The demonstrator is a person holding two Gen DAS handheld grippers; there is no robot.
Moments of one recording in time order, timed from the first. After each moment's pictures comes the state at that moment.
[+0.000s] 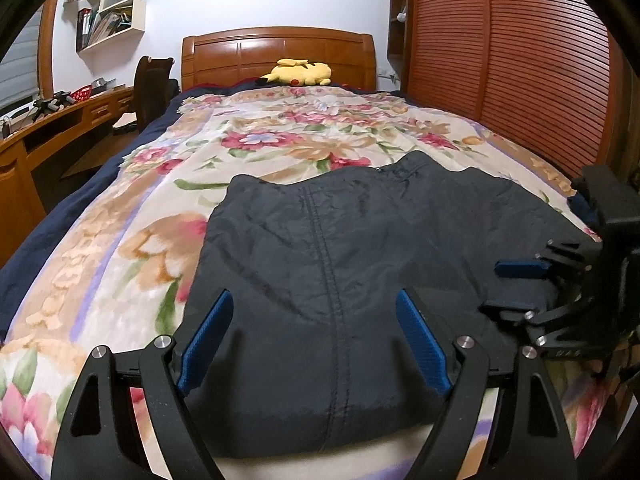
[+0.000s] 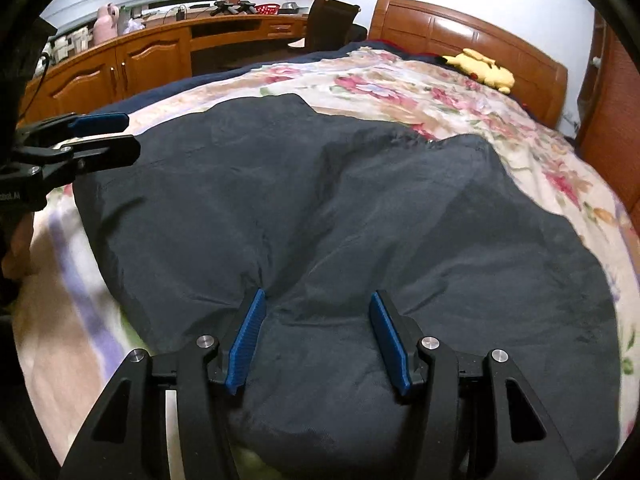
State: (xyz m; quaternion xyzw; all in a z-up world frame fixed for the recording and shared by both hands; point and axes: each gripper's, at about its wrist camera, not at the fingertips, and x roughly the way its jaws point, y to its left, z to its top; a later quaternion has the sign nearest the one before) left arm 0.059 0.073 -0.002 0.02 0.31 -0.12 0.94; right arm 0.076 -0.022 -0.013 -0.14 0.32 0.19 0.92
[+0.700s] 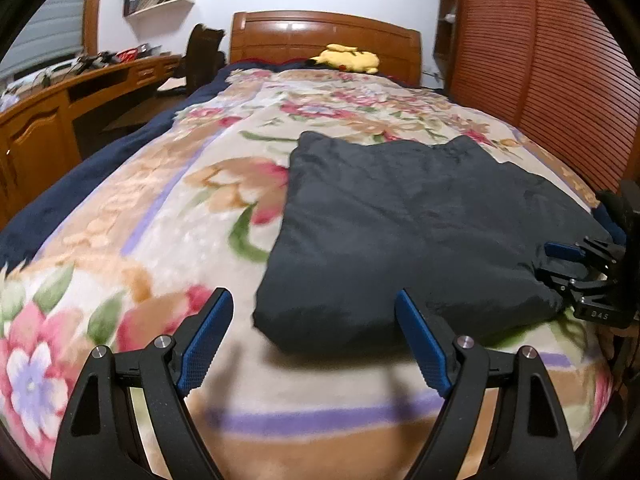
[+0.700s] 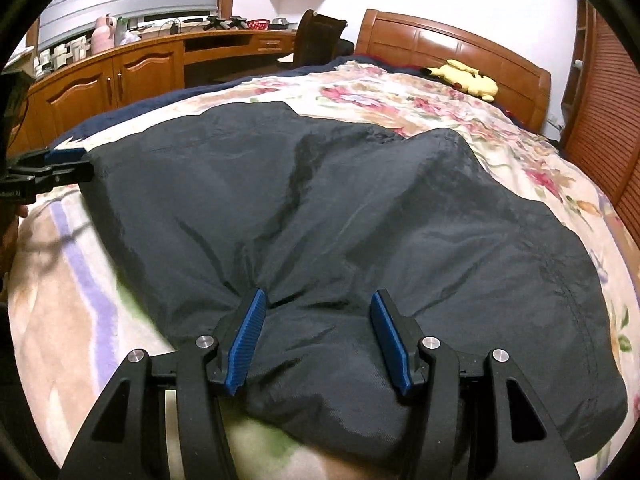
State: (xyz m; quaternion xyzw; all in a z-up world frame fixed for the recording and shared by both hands) left arm 0.016 0.128 -0.031 -0.03 0.34 -0.05 0.94; right arm 0.050 -0.037 -0.034 -0.13 0.29 0.18 0.93
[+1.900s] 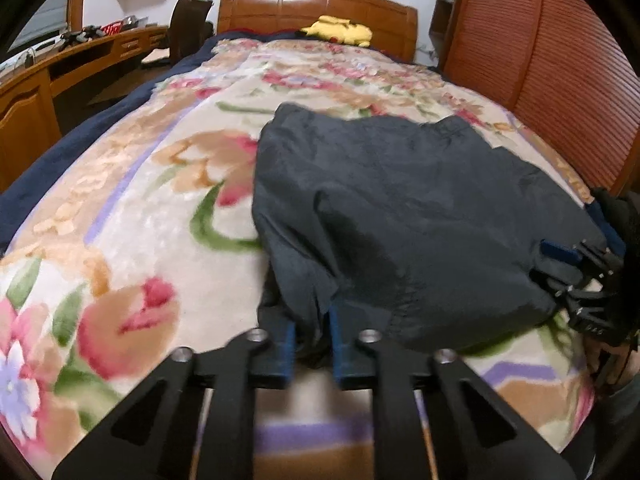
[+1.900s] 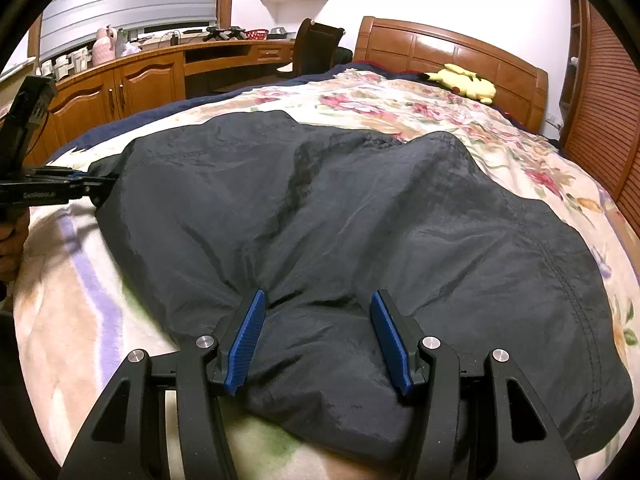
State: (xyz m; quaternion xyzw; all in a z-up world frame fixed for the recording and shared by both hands) left arm 0.043 0.108 -0.029 -0.04 0.38 -0.08 0.92; right arm 0.047 -0.054 -0.036 -0.11 0.28 0.19 0.93
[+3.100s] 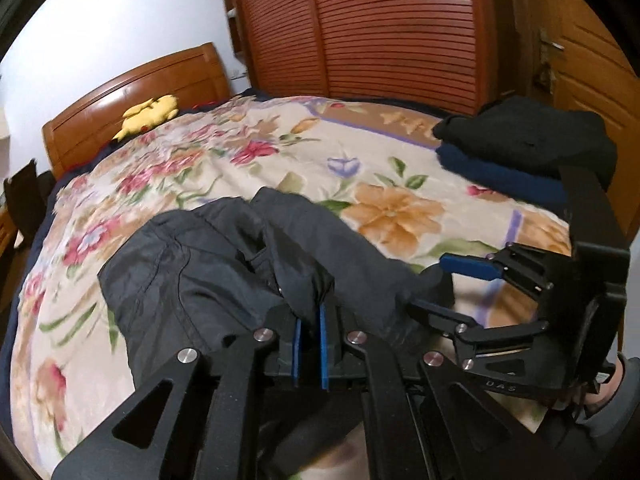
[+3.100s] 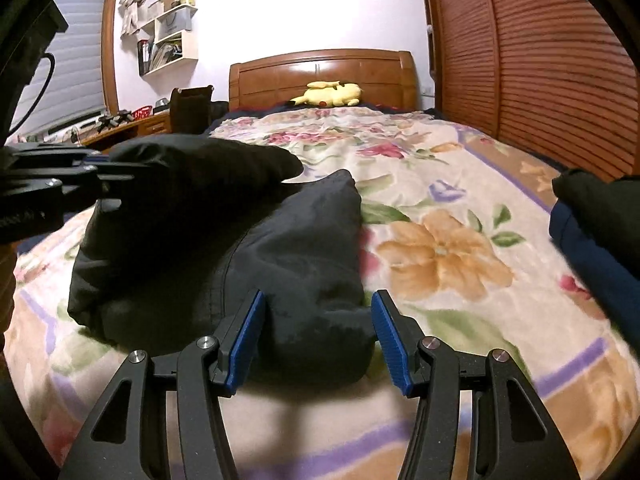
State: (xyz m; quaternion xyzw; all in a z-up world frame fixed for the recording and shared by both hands) left arm 0.044 -0.208 0.059 0.16 0.30 -0.29 0.90; right arm -0.011 -0.232 -0.025 0.02 0.22 0.03 0.98
